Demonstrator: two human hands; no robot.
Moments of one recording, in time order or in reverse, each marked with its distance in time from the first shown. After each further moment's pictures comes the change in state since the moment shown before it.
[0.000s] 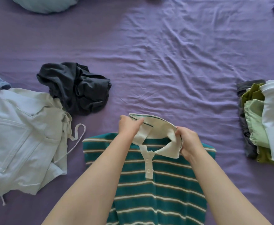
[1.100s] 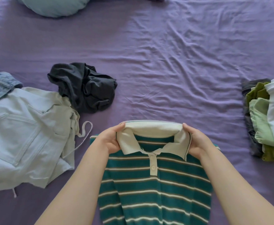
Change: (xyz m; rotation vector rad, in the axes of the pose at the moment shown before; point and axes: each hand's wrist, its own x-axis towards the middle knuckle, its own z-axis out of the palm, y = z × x) left_hand -0.019 -0.051 -0.071 -0.779 -0.426 -0.378; right_hand 0.002 0.001 -0.023 0.166 -0.180 0.182
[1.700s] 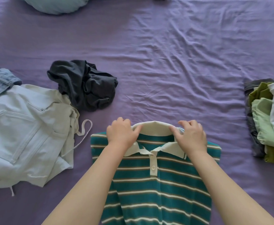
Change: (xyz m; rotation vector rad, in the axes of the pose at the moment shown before) left_hand 0.014 -0.020 0.029 1.645 0.660 0.788; right_hand -0.003 0.017 0.015 -1.391 0.474 -0.856
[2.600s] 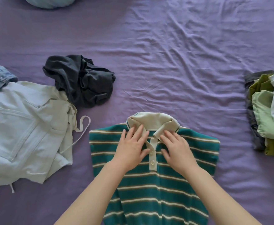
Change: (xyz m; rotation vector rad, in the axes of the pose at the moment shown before) left_hand -0.048 -0.005 0.047 0.095 -0.189 0.475; right_hand -0.051 0.006 0.038 -0.073 -0.264 -0.370
